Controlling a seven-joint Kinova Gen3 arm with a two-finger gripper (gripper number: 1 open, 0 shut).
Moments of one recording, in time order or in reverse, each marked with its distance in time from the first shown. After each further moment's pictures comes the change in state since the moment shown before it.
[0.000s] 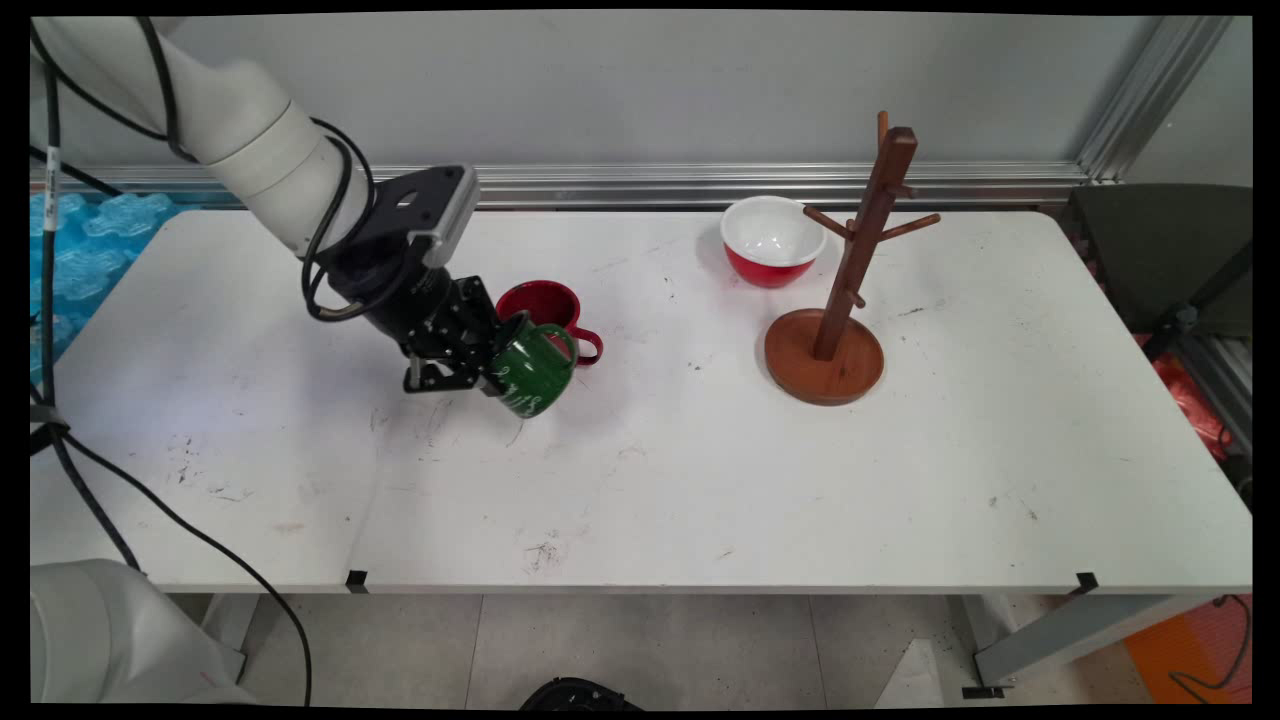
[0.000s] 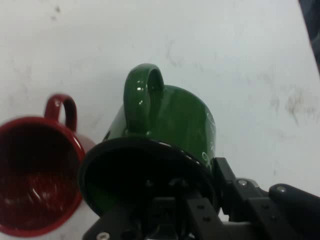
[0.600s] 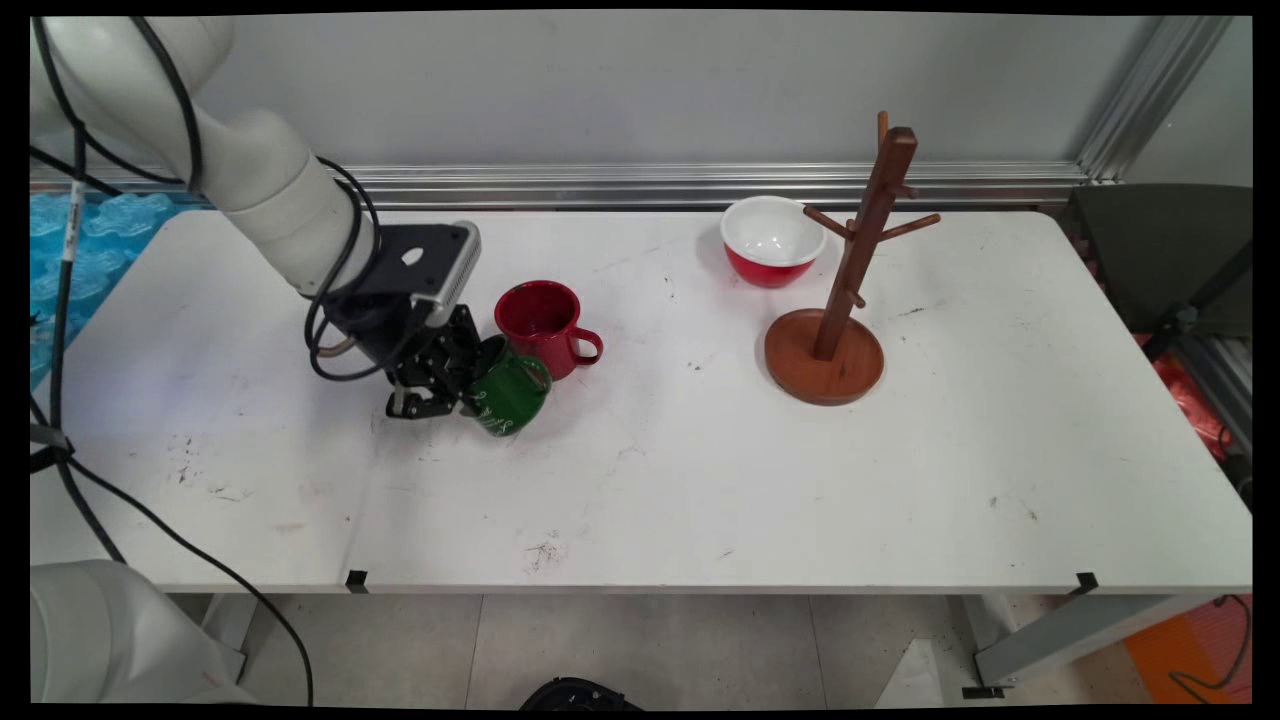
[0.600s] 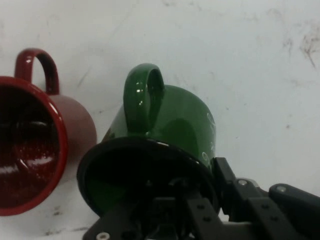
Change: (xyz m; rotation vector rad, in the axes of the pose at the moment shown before) arm -0.005 0.012 0.027 0.021 -0.130 0.069
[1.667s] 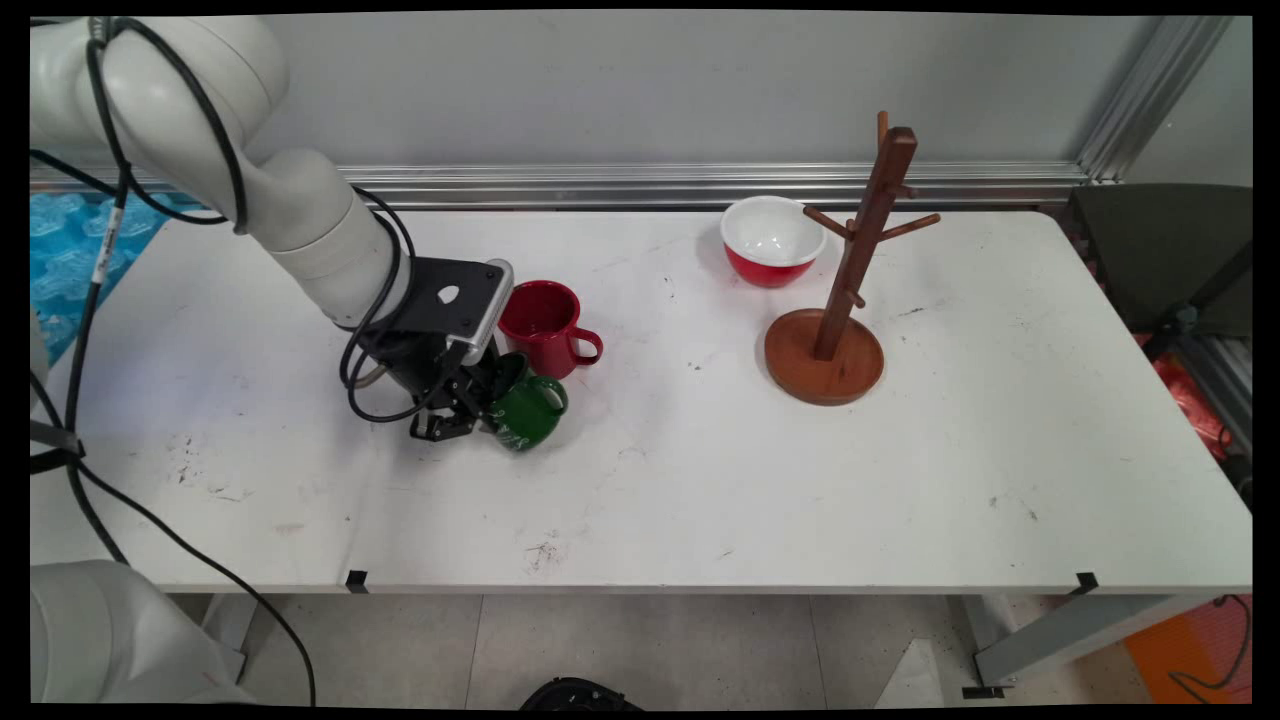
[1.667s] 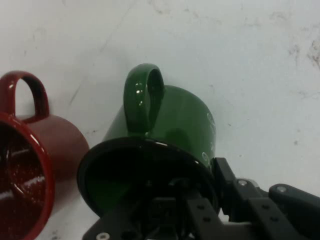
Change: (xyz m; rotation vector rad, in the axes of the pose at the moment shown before) arm 0.024 0.010 0.023 0.021 -0.039 0.041
